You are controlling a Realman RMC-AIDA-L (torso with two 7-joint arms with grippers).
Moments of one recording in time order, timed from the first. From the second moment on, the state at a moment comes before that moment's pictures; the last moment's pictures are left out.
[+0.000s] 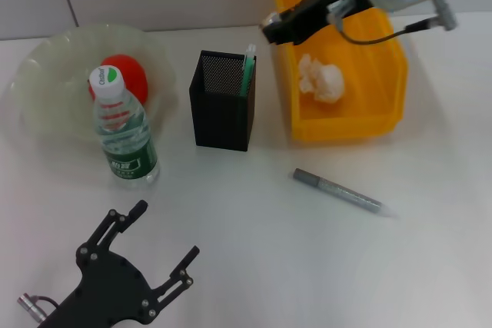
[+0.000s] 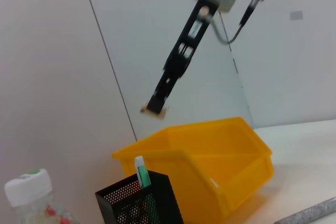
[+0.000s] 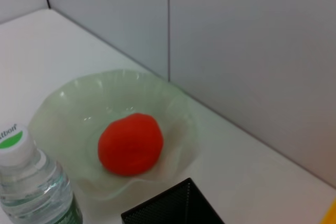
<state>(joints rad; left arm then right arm) 0.09 -1.83 2.60 0.96 2.82 -0.98 -2.88 0.75 2.08 -1.28 -1.38 -2.49 -1.30 2.58</state>
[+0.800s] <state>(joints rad) 0.10 -1.83 2.60 0.95 2.81 -0.98 -2.88 0.93 2.08 -1.29 -0.99 -2.41 -1.15 2.42</state>
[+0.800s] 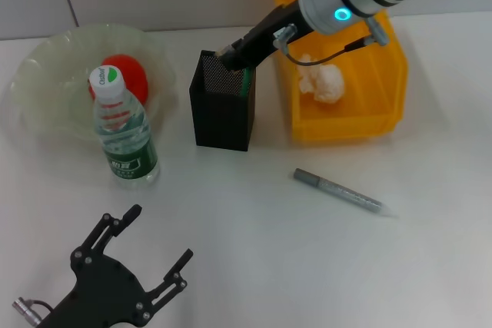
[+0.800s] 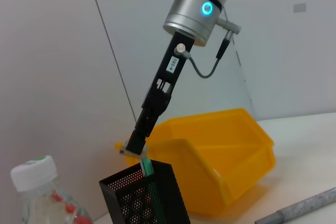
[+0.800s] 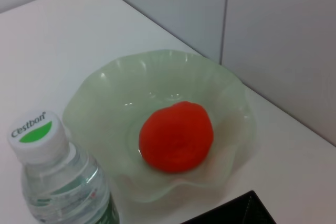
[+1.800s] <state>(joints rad) 0.09 -1.82 2.58 0.95 2.81 -0.98 -2.88 0.82 2.08 -1.31 -1.23 -2.40 -1.30 2.50</state>
